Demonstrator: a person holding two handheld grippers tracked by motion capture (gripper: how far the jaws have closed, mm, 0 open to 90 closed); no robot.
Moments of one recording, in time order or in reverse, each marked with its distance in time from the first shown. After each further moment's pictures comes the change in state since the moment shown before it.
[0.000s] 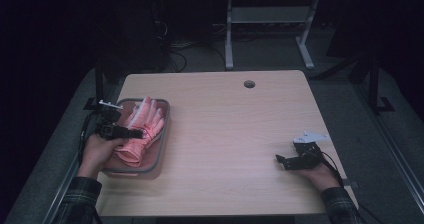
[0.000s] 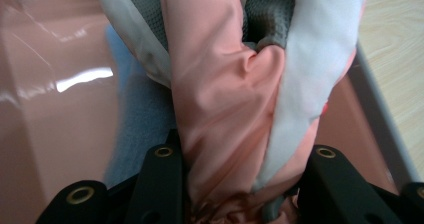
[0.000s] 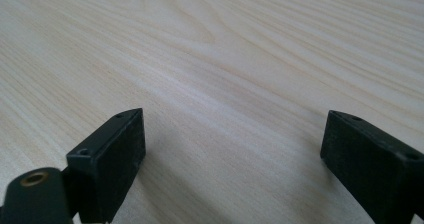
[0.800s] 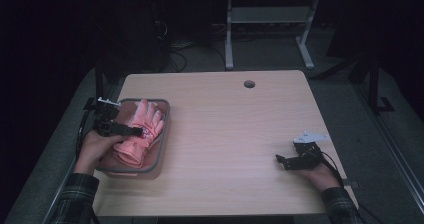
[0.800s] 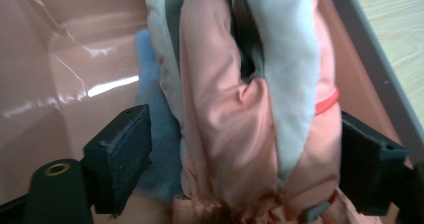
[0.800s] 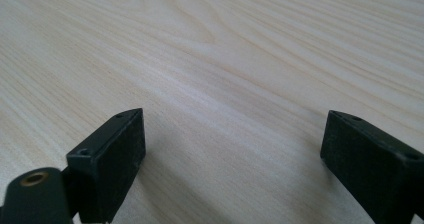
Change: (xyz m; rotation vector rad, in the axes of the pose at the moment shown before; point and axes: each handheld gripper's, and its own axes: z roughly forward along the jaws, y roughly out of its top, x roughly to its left) left arm 0.009 0.010 -0.011 -0.036 0.056 0.048; right arm 0.000 0.000 0.000 0.001 0.000 -0.001
